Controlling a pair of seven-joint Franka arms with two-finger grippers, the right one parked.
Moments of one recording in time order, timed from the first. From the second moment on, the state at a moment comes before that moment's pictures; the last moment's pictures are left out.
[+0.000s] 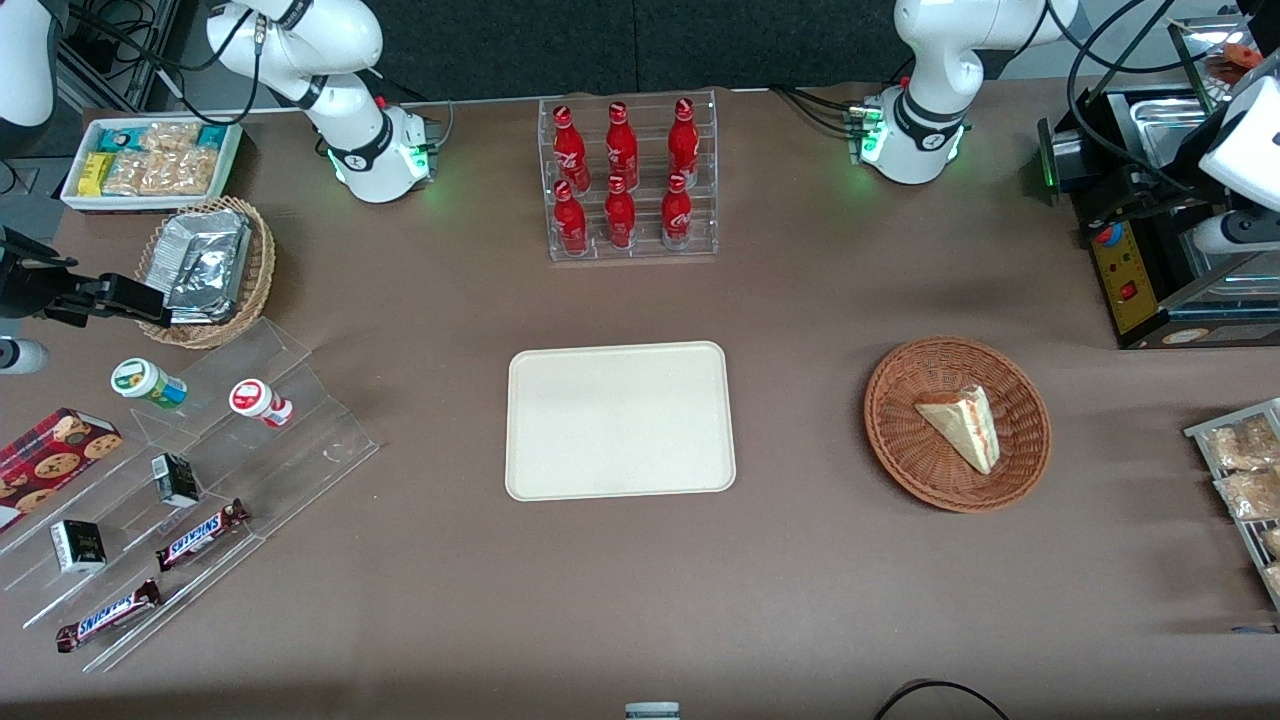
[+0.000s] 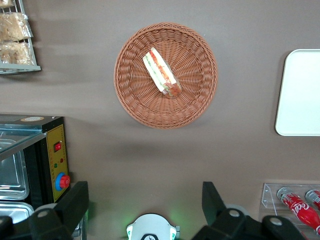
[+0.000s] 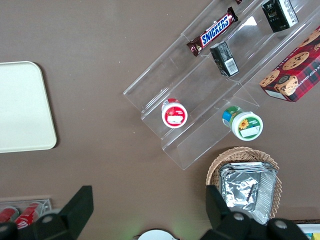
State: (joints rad) arm -0.06 -0.11 0.01 -1.62 0.02 1.41 -0.09
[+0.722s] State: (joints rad) arm 0.01 0.03 0.02 -1.81 0.02 1.73 -0.49
